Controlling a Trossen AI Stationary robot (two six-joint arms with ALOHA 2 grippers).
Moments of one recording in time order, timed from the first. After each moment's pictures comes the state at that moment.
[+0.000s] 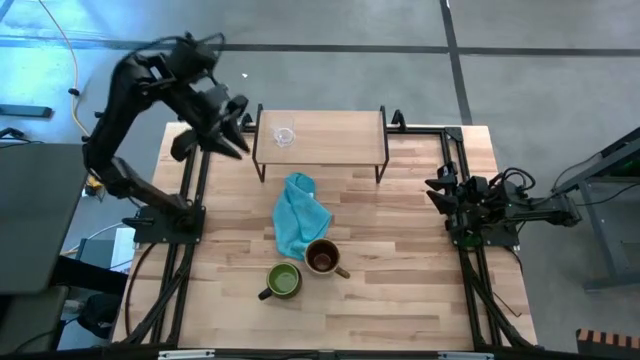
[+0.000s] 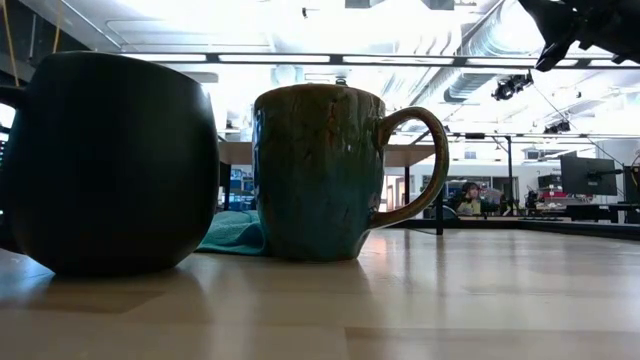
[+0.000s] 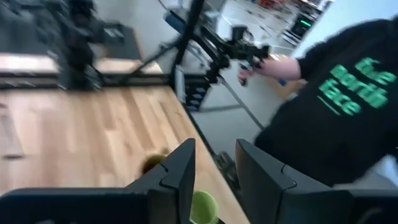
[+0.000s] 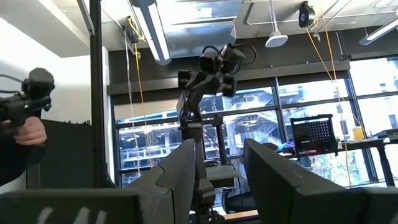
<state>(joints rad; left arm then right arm) 0.73 1.44 2.09 -1.57 1.11 0.48 0.07 0.02 0.03 0.54 0.12 0.04</state>
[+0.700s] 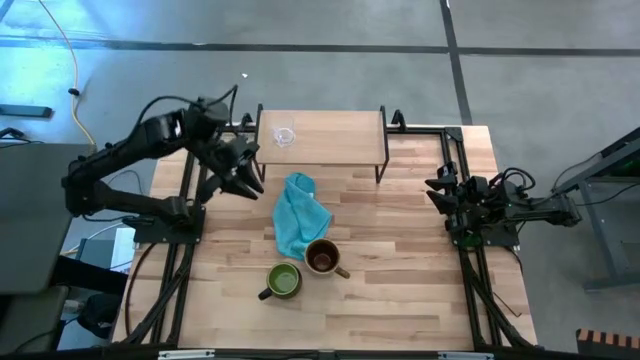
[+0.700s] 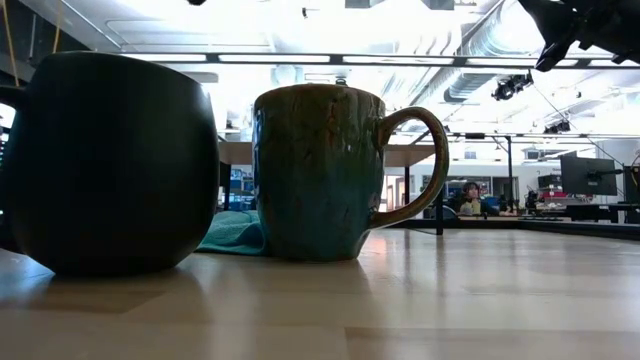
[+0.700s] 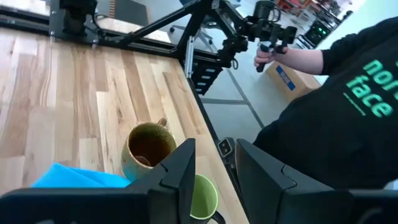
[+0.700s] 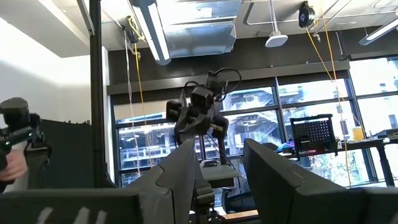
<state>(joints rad) 0.49 1.08 1.30 -0.86 0.87 0.02 0.07 0.02 0.03 0.54 0.12 0.04</state>
